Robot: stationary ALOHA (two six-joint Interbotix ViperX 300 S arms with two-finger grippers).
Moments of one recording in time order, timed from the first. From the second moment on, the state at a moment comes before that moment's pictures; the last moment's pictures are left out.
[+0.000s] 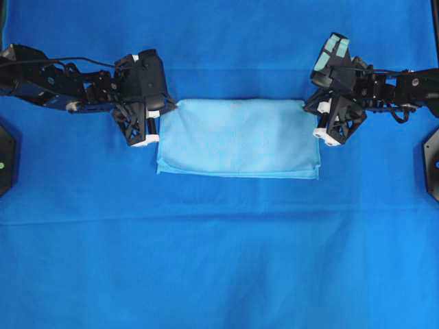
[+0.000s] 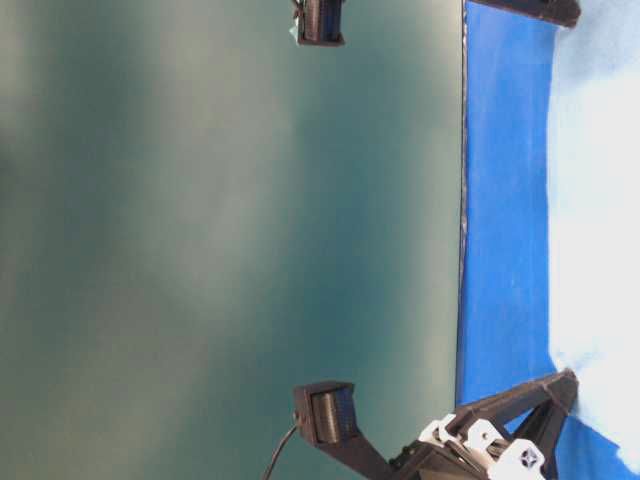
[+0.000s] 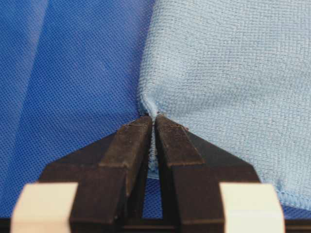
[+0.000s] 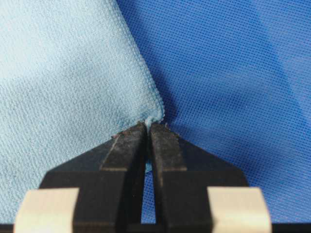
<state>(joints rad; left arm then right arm) 0.31 0.14 0.86 -0.03 -0.13 0.19 -0.39 -0.05 1.02 -0.31 -0.01 0.37</state>
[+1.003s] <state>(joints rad) 0.29 -0.29 0.82 -0.02 0.09 0.22 -0.37 -0.58 1.00 -0.31 0.30 0.38</state>
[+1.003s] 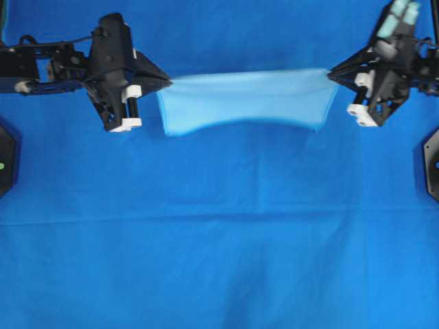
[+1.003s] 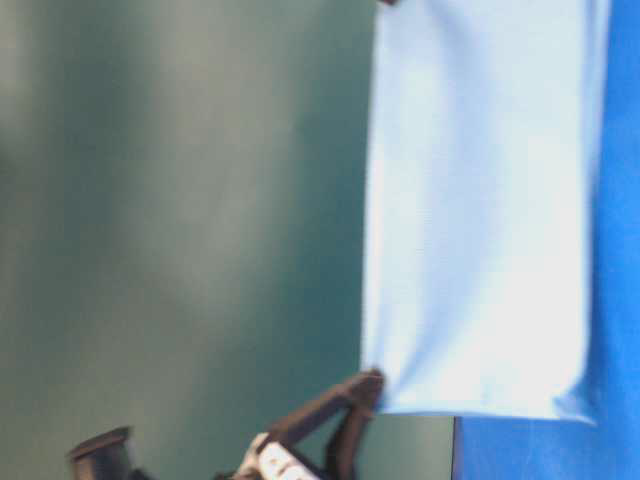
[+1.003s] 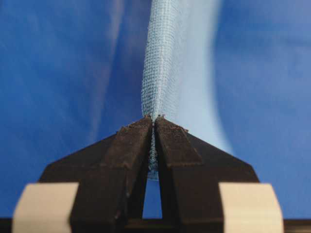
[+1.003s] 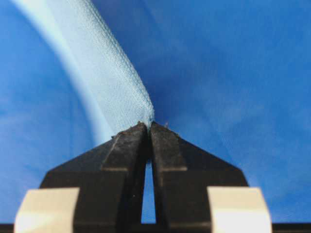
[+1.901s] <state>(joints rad) 0.02 -0.22 0.72 -0.03 -0.02 0.15 -0.53 -0.38 0.84 -0.43 0.21 0.37</state>
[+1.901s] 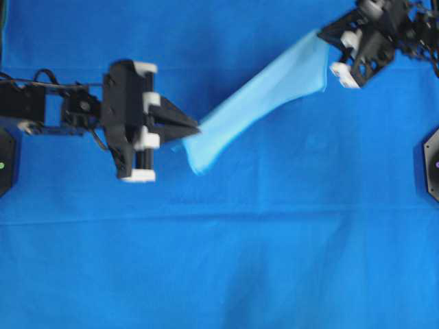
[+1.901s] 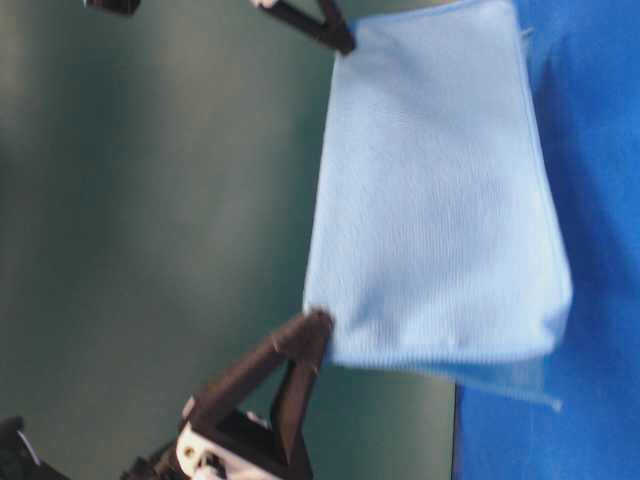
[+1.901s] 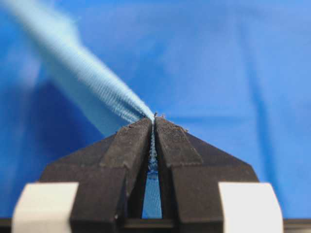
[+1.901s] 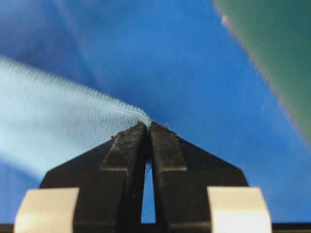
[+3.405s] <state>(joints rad) -0.05 0.44 0.00 -0.03 -0.17 0.15 -0.62 -0.36 0.81 -0.52 0.26 0.37</state>
